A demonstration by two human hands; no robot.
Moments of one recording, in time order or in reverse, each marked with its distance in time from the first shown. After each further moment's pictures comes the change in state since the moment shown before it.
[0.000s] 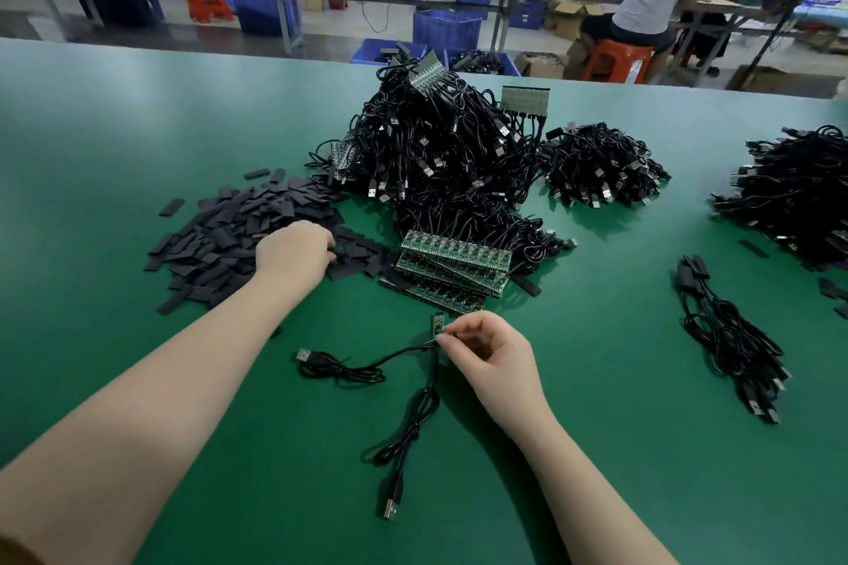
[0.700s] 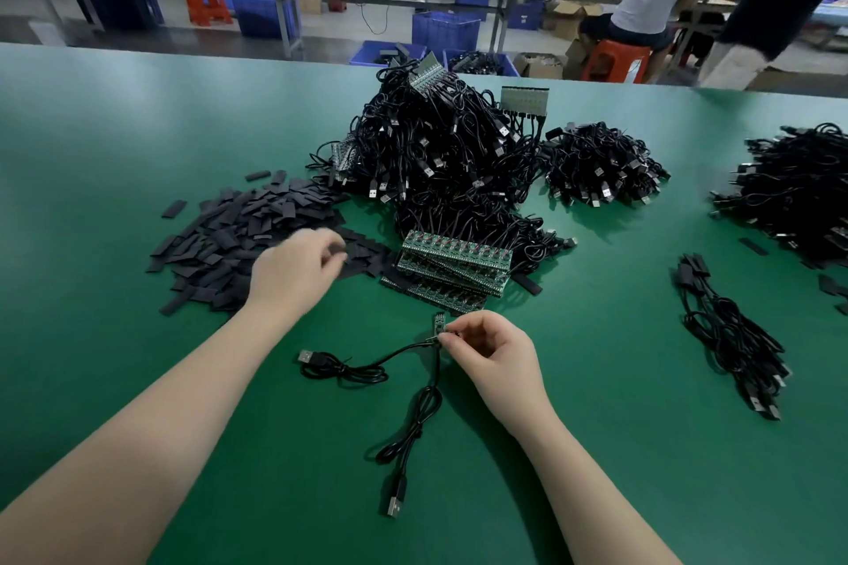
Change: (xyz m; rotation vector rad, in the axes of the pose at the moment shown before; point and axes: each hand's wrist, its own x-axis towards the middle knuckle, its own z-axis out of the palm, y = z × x) left_hand -0.025 -0.008 0.017 -0.300 0.273 0.071; right_hand 0.000 0.000 0.000 0.013 0.020 0.008
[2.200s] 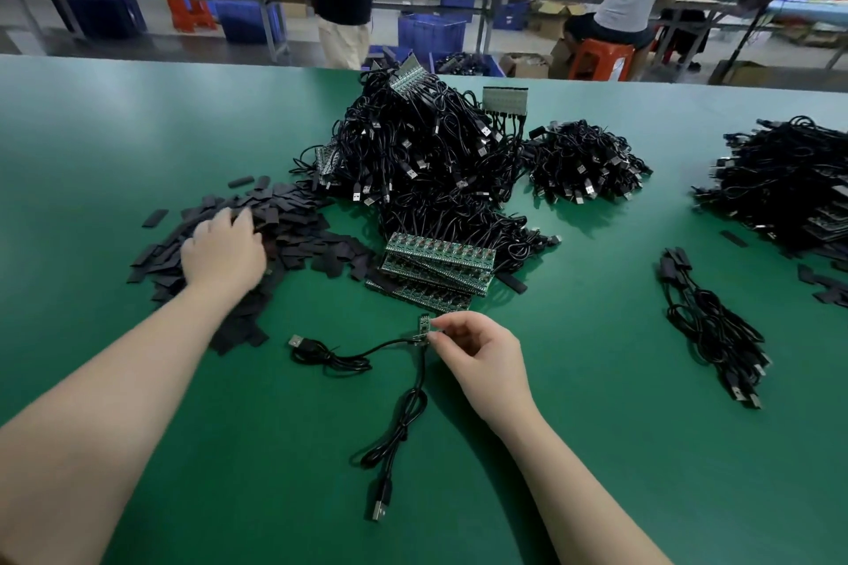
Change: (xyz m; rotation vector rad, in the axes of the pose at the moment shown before) left_hand 0.033 -0.049 -0.010 0.268 -0.120 -0.321; right_hand 0.002 0.003 0.002 -0.010 0.038 -0.003
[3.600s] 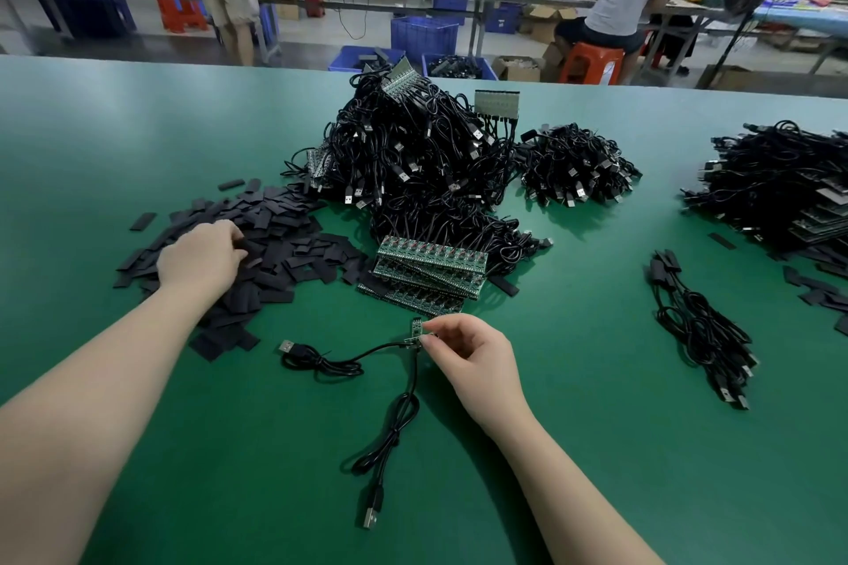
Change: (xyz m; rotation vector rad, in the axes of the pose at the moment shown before) left_hand 0.011 -0.015 0.002 -0.068 -0.030 0.012; right_hand 0.001 -0.002 -0.001 0.044 -0.016 0.016
